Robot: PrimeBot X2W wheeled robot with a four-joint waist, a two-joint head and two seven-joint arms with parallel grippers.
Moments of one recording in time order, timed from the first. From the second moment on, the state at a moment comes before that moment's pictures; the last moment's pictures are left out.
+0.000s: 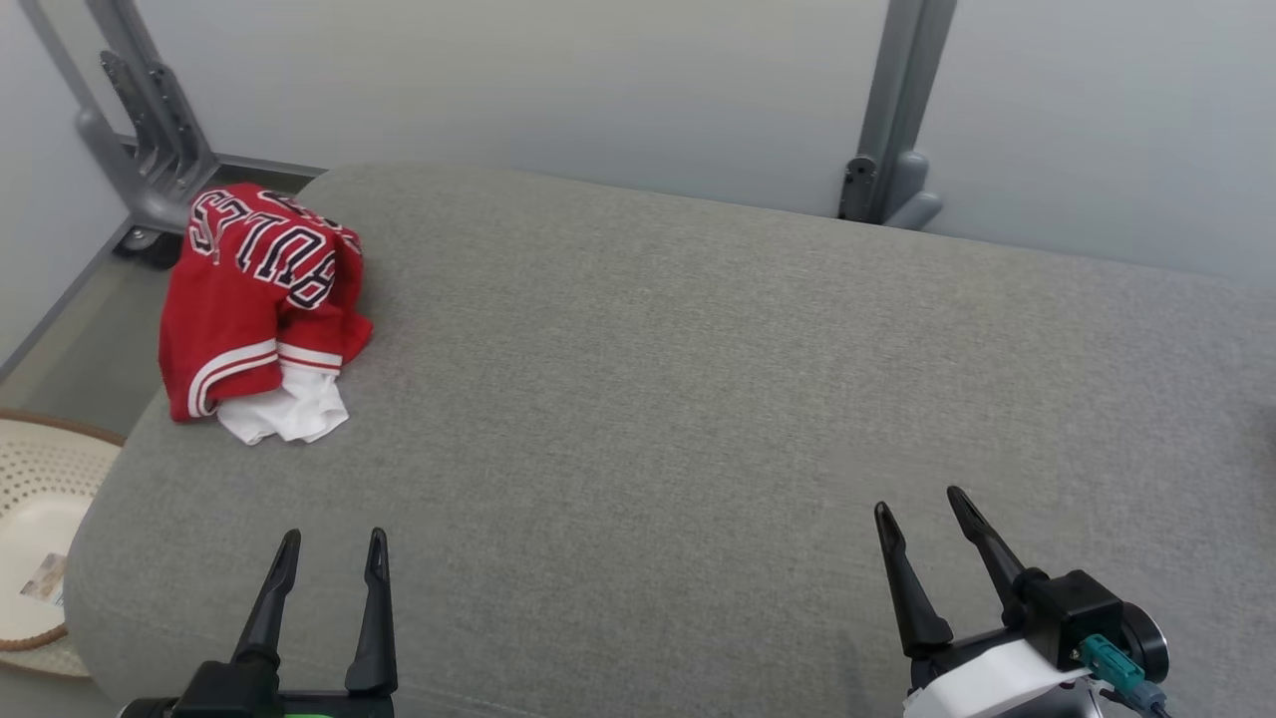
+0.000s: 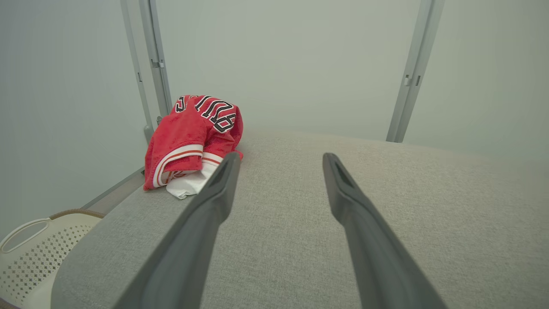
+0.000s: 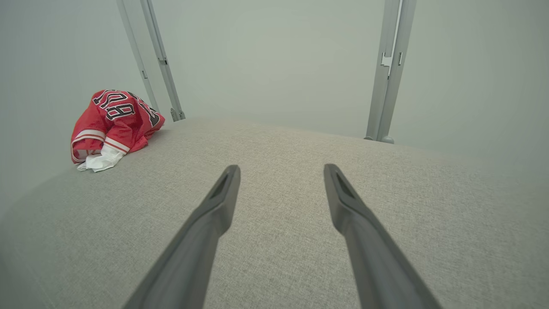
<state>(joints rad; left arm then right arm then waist) 0.15 0.05 -0.03 0.02 -0.12 -0.10 -0.26 0.06 -0.05 0.15 0.12 0.12 0.13 -0.26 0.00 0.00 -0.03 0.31</state>
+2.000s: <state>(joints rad) -1.06 0.37 -0.01 0.93 -0.61 -0.13 0.01 -0.23 -0.10 0.17 0.14 -0.09 0.13 -0.26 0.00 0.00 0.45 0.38</state>
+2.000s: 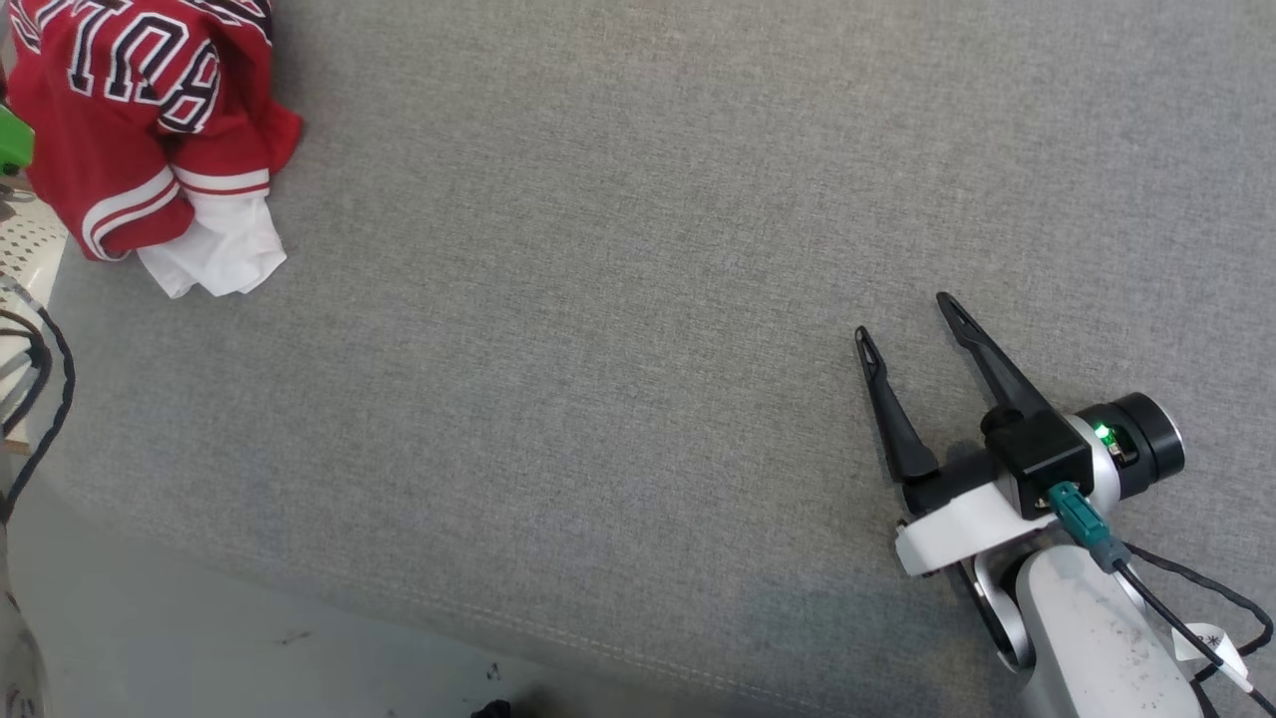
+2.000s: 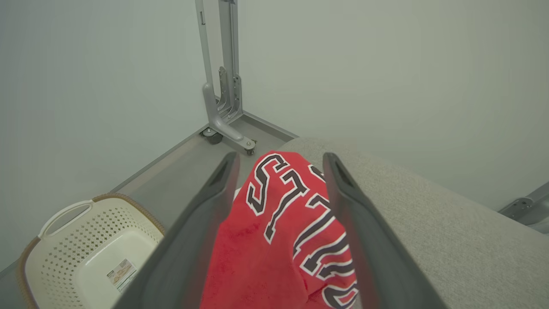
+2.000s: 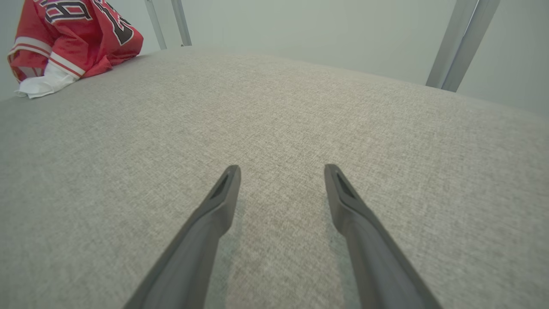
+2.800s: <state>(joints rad) -1.23 0.46 -0.08 1.25 -0.83 -0.13 0.42 -0.32 -0.06 0.18 0.03 -0.14 0.13 -0.27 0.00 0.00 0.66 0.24</state>
